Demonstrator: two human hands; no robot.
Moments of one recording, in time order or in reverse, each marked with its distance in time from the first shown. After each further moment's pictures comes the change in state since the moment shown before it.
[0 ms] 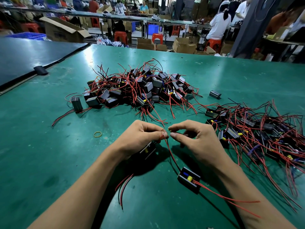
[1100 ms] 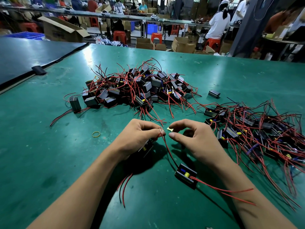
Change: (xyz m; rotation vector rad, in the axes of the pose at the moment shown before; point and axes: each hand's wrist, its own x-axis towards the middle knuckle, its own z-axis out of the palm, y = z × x) left_hand 0.004 -0.005 0.000 0.009 0.046 0.025; right_hand 0.000 -0.003 -0.001 0.064 -0.028 0.194
